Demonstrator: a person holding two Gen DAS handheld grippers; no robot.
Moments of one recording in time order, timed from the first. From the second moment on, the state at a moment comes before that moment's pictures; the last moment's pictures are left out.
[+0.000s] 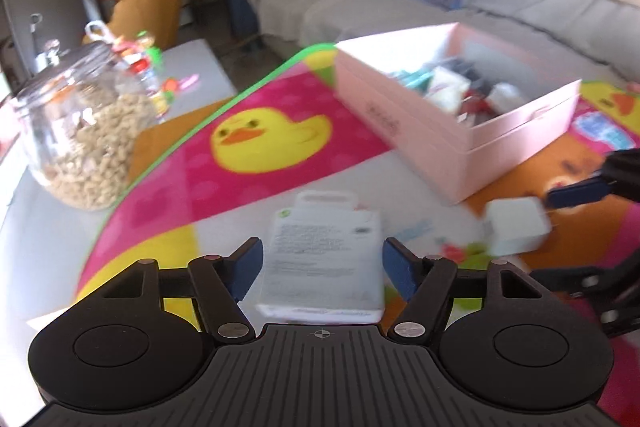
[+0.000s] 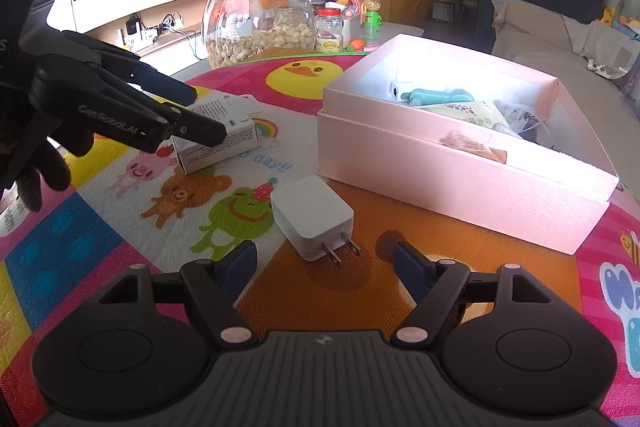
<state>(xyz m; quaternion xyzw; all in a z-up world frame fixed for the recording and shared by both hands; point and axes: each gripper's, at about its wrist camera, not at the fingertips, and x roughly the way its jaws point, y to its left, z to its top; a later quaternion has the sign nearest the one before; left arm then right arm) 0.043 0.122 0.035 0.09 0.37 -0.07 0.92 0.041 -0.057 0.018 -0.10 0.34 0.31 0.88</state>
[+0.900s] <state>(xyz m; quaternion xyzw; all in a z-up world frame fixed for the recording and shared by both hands) 0.080 0.124 0.027 0.08 0.37 -0.06 0.92 0.041 -0.057 0.017 -0.10 0.34 0.31 0.88</state>
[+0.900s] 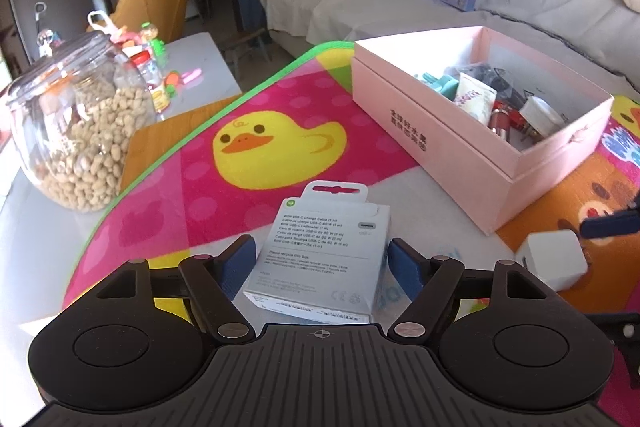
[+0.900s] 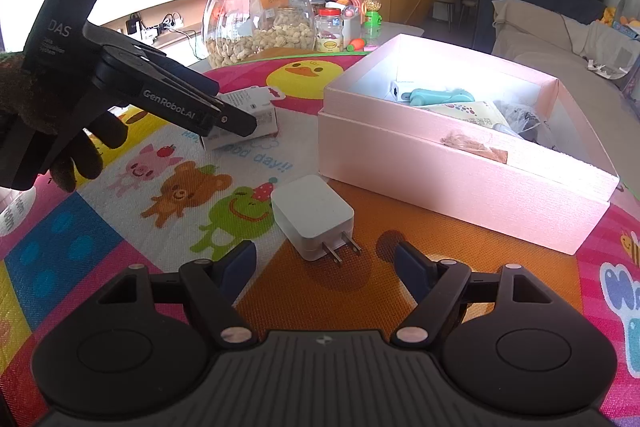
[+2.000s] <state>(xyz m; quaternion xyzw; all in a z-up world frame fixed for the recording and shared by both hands) 0.089 0.145 0.008 -0.02 0.34 -0.04 0.94 0.061 -0.029 0.027 -0.14 0.34 0.30 0.88</state>
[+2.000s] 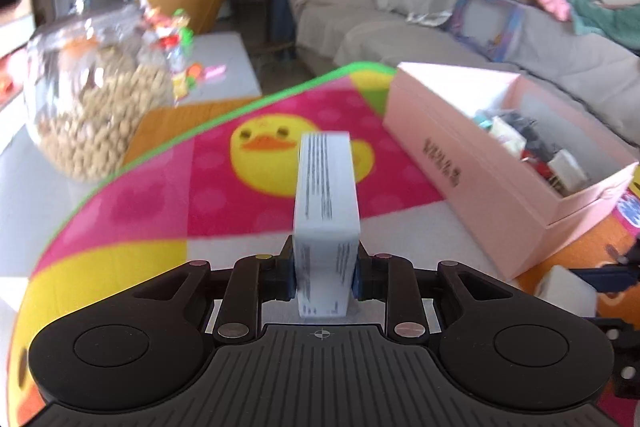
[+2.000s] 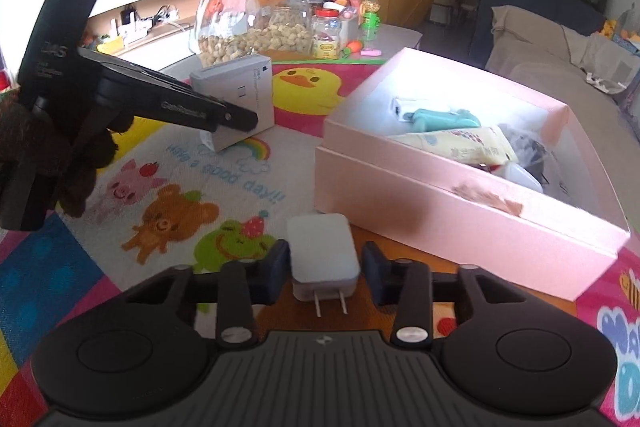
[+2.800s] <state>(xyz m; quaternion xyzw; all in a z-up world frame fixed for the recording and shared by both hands) -0.022 0.067 0.040 0.02 0.35 -0.21 0.91 0.003 -0.121 0.074 -0.05 0.32 0.24 0.91</state>
